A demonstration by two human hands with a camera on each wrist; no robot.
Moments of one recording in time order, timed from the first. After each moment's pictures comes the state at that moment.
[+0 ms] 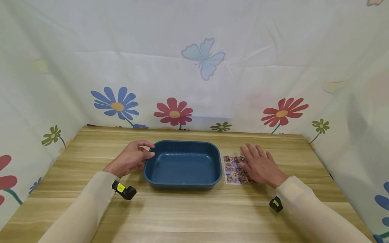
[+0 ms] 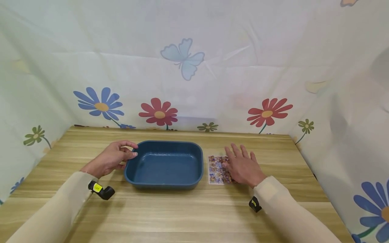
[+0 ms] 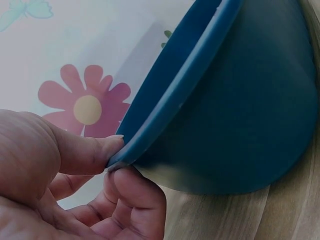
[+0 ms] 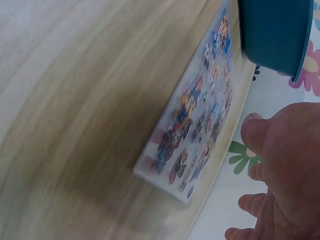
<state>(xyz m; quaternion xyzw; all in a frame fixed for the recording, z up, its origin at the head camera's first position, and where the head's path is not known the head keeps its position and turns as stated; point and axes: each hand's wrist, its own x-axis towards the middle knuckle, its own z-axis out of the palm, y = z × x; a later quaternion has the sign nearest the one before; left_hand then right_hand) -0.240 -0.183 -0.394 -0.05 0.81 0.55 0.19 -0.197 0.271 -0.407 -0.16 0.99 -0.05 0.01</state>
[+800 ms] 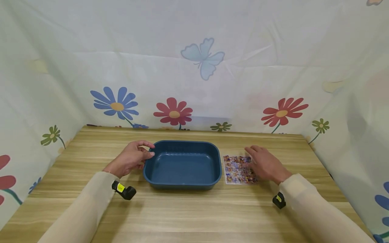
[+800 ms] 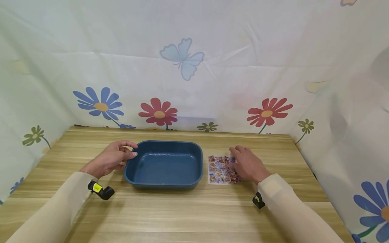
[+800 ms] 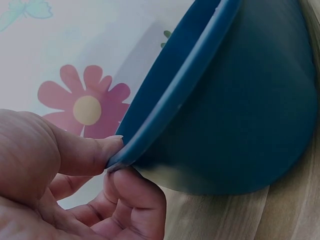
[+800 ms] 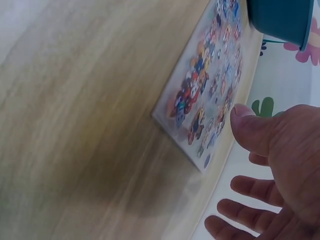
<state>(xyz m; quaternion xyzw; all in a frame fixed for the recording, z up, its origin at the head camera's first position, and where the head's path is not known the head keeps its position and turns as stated) -0.240 -0.185 -0.396 -0.04 0.81 0.55 0.19 -0.214 0.288 -0.410 -0.17 0.98 -0.07 0.01</state>
